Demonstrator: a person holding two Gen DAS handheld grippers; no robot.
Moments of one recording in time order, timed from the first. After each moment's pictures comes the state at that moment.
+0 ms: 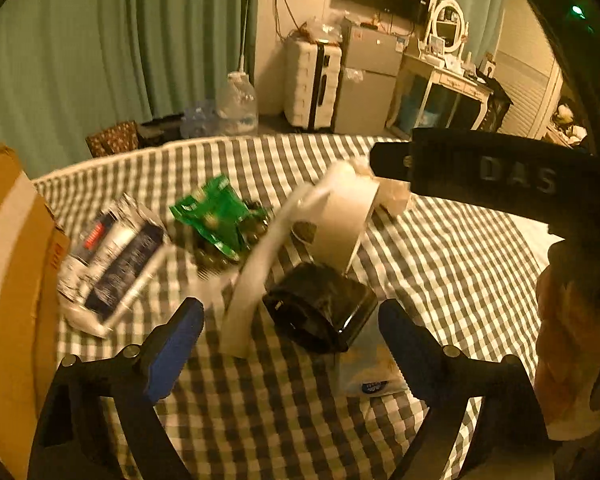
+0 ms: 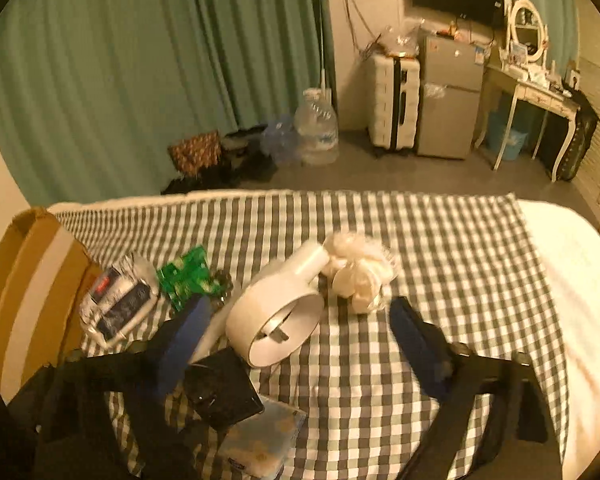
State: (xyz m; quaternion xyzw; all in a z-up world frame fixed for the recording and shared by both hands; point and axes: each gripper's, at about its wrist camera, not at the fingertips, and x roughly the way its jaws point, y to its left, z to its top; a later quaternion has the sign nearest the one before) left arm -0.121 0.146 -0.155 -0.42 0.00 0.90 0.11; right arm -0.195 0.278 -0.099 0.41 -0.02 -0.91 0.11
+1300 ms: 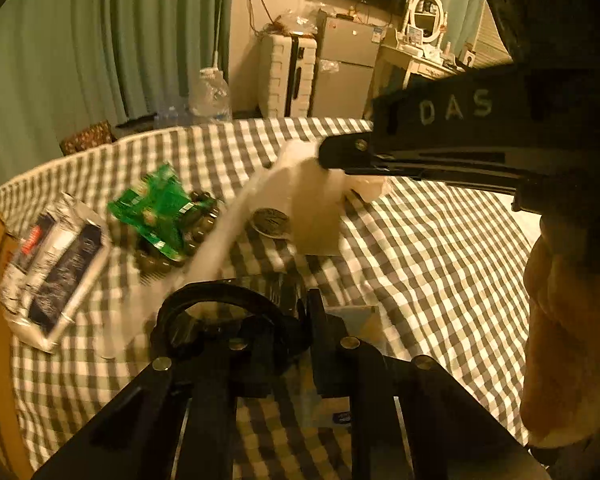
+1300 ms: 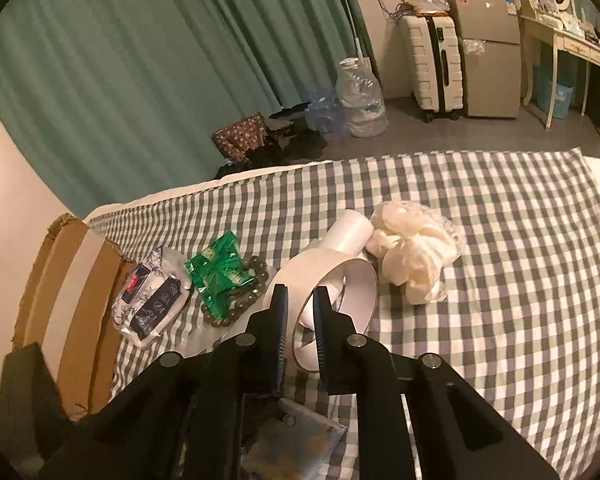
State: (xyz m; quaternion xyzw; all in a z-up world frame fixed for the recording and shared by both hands) left arm -0.123 0.169 -0.171 -0.42 0.01 0.90 0.14; right arm -0.221 0.283 -0.129 0.43 -0.09 -0.88 0.19
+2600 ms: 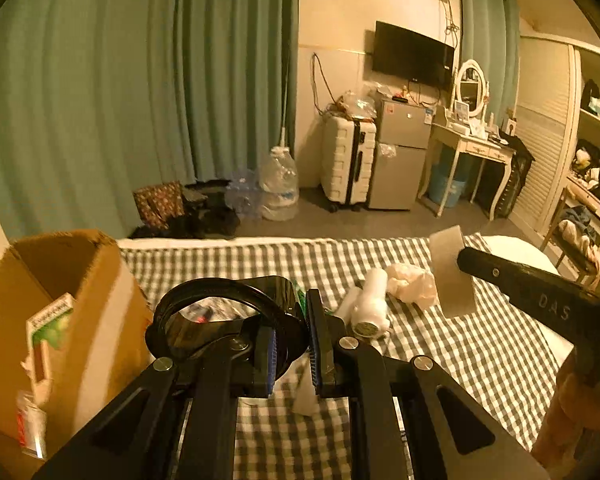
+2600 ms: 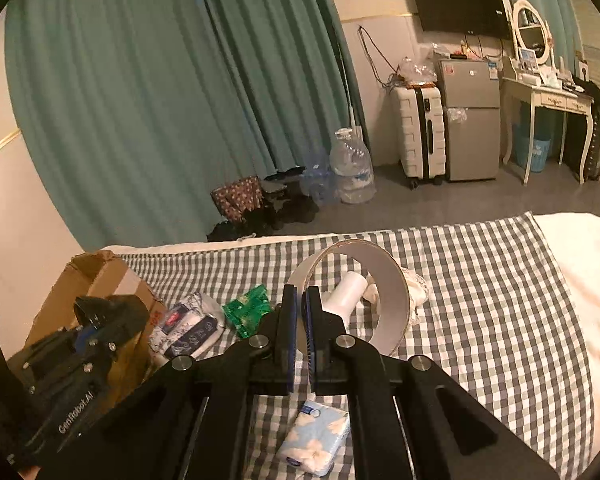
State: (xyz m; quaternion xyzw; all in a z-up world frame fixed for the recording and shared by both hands) left arm -0.097 0.088 -0.061 -0.30 0.00 0.95 0.04; right arm -0.154 0.280 -0.056 0.32 -0.08 -0.93 0.16
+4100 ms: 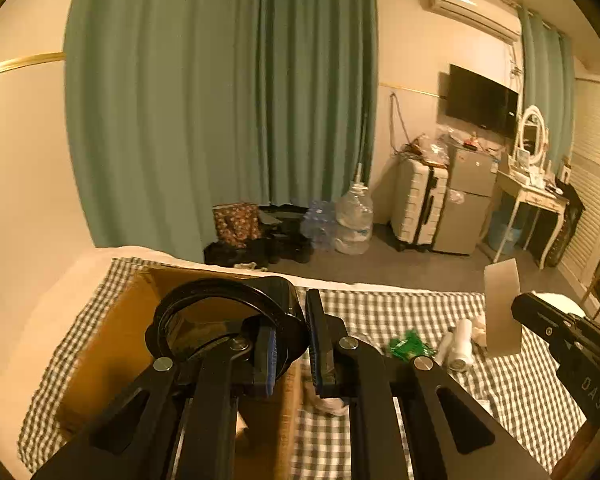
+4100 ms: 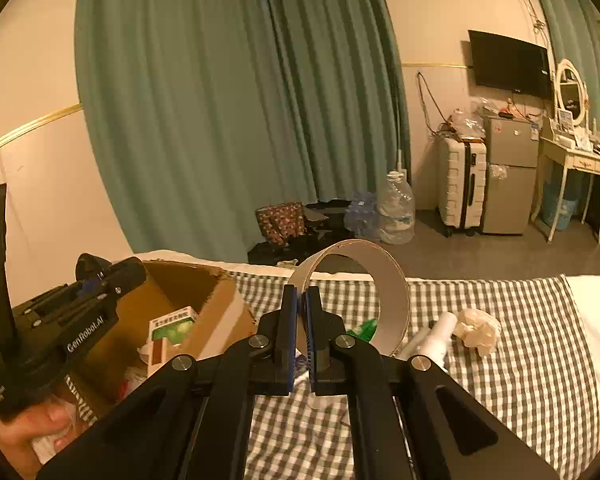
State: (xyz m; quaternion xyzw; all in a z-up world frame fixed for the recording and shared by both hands) left arm -0.058 -0.053 0.007 -0.26 -0.04 0.96 -0.08; right arm -0.094 0.143 0.005 0.25 -0.03 -0.94 0.22
